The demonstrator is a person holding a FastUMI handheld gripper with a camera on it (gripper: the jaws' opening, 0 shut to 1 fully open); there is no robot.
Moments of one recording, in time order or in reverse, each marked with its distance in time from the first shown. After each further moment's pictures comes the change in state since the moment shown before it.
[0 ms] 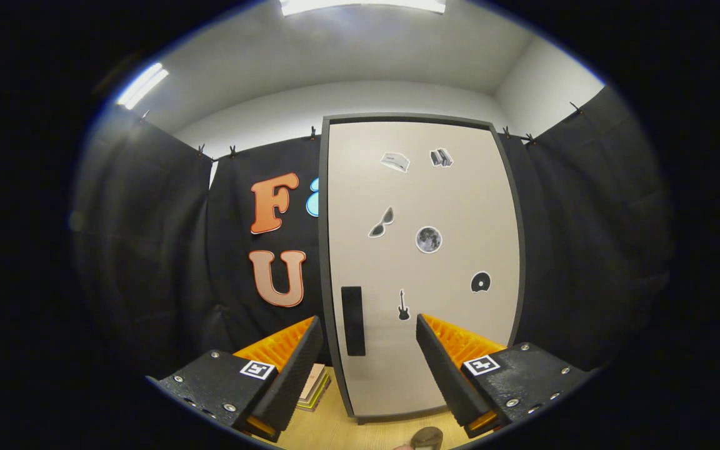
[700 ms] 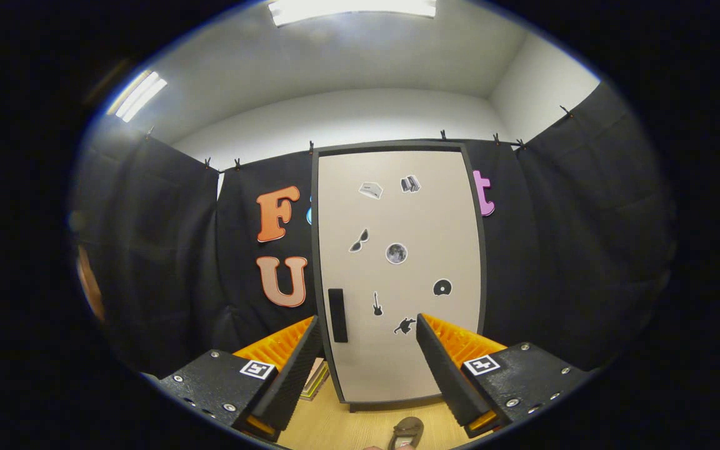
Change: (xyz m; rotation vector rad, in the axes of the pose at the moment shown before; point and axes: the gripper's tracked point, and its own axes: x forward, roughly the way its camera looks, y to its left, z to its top) arm -0.100 -0.048 0.039 0.022 -0.027 0.014
